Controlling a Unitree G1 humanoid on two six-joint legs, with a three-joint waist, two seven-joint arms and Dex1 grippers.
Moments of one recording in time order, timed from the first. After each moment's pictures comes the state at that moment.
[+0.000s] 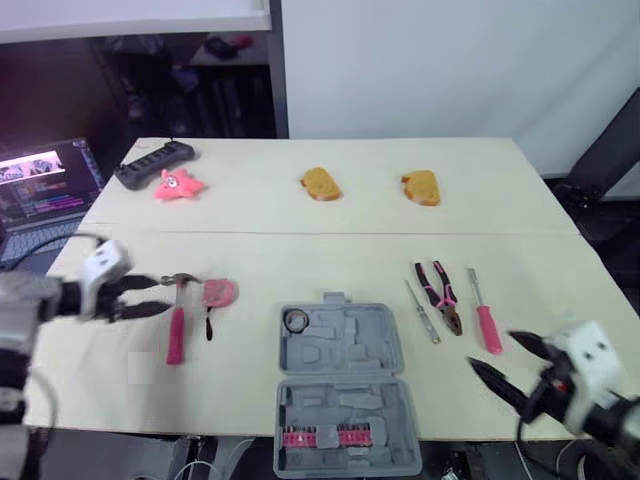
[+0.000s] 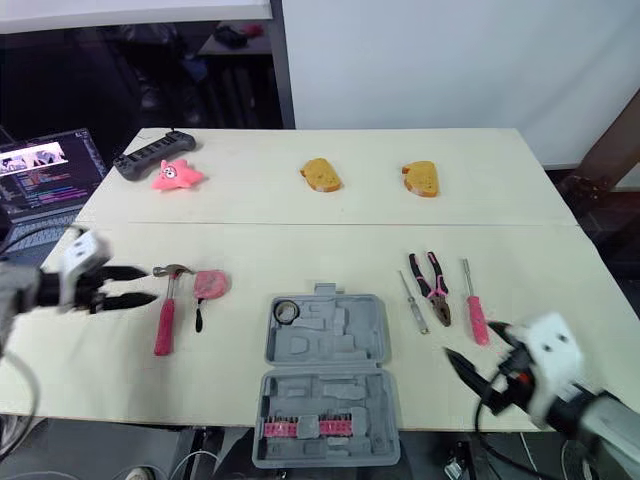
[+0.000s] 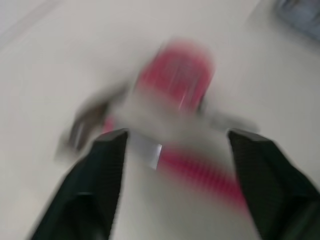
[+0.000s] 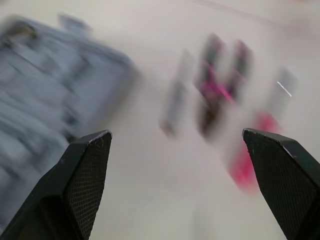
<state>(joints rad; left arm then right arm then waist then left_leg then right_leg) -0.39 1.02 0.09 0.77 -0.21 0.04 -1.31 0.71 -0.60 -0.73 -0.76 0.54 0.61 0.71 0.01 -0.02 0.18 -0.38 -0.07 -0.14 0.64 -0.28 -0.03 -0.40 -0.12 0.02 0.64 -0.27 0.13</state>
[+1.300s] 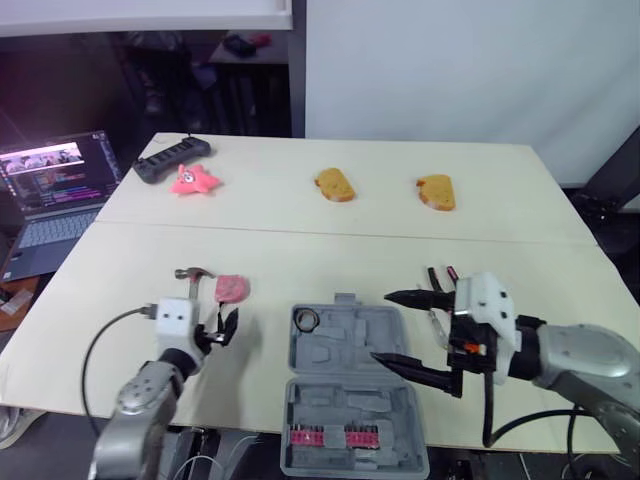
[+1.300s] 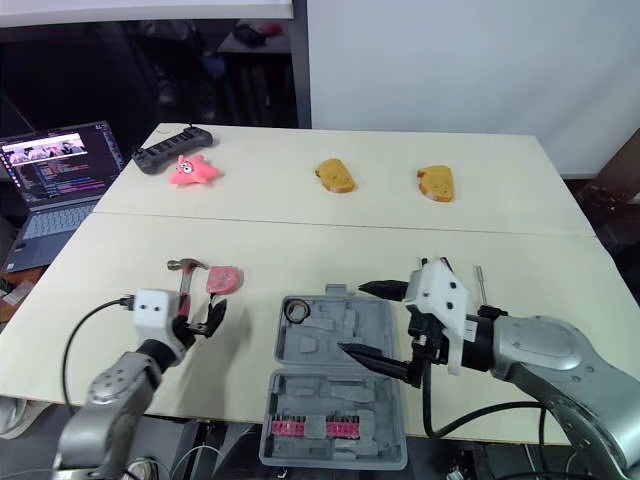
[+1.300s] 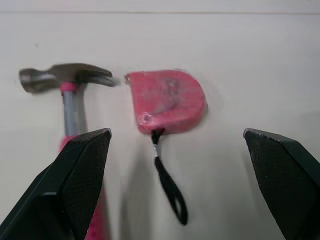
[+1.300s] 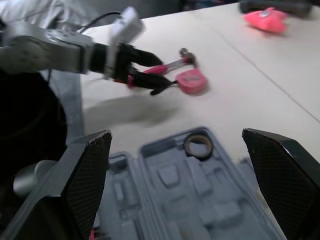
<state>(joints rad) 0.12 0.22 0.12 -0.27 -0.17 0.42 -0.19 0.00 -0.88 -0.16 -0.81 0.80 0.69 0.77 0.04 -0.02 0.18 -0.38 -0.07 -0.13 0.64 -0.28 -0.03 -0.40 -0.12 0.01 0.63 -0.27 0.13</state>
